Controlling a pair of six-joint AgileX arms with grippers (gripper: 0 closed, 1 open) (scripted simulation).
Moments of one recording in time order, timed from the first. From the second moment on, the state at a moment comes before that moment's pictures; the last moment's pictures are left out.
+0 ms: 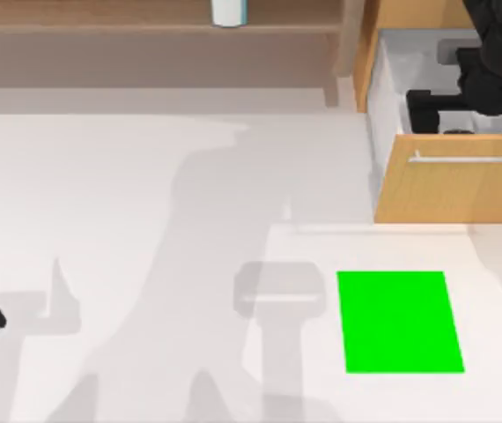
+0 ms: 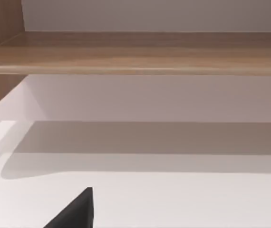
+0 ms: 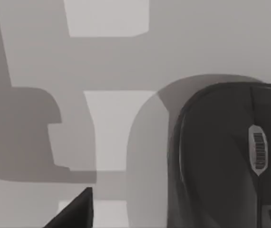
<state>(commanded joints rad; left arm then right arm) 0.00 0.00 0.00 0.00 0.00 0.00 0.14 2.46 2.10 -1.12 0.02 0.14</state>
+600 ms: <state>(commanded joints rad) 0.00 0.00 0.00 0.00 0.00 0.00 0.14 2.46 2.10 -1.12 0.02 0.14</state>
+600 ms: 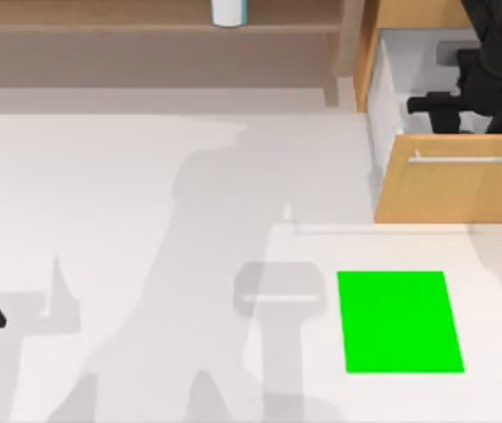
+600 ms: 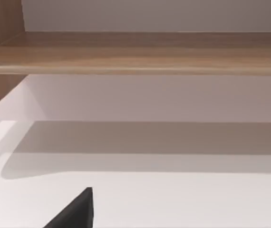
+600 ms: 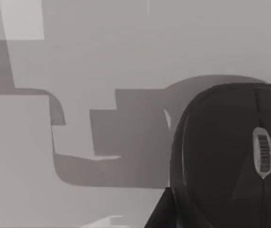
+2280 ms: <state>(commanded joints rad) 0.00 0.00 0.00 0.00 0.00 0.00 0.23 2.03 1.92 -1.08 0.06 0.28</state>
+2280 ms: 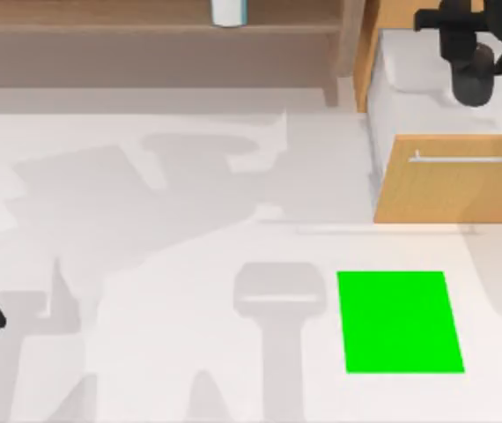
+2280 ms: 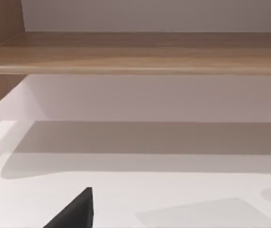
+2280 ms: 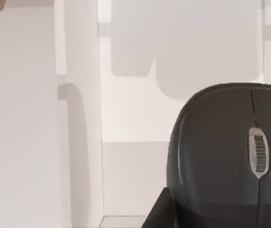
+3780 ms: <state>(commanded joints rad) 0.00 0.00 0.00 0.00 0.00 0.00 0.59 1.79 1.11 -0.81 0.06 0.57</state>
